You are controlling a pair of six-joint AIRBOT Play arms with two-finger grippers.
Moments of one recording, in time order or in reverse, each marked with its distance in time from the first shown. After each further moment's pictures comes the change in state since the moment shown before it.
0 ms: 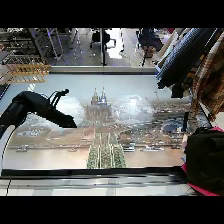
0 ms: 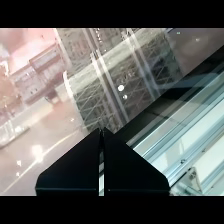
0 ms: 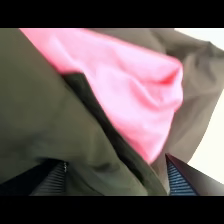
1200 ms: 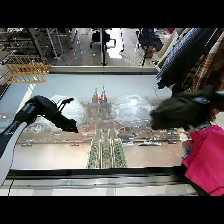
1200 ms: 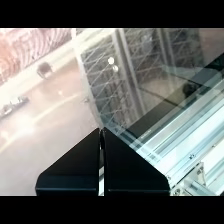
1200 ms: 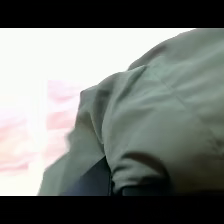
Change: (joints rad) left arm 0.000 -0.123 0.000 0.024 0.008 0.021; right arm 0.643 -0.125 0.449 0.604 0.264 0.131
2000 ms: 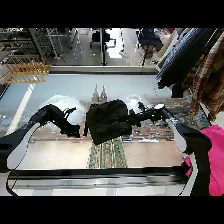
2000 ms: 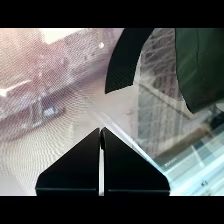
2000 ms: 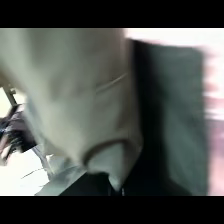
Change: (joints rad) left arm 0.007 -0.256 0.000 0.021 -0.085 -0.068; right arm 0.617 -0.832 0.000 0.416 -0.242 -0.010
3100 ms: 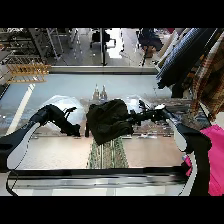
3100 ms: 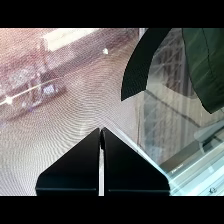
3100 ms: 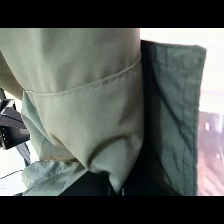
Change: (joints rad) left arm 0.012 0.000 0.000 0.001 -0.051 0.032; right arm -0.015 -0.051 0.001 0.013 -0.039 -0.146
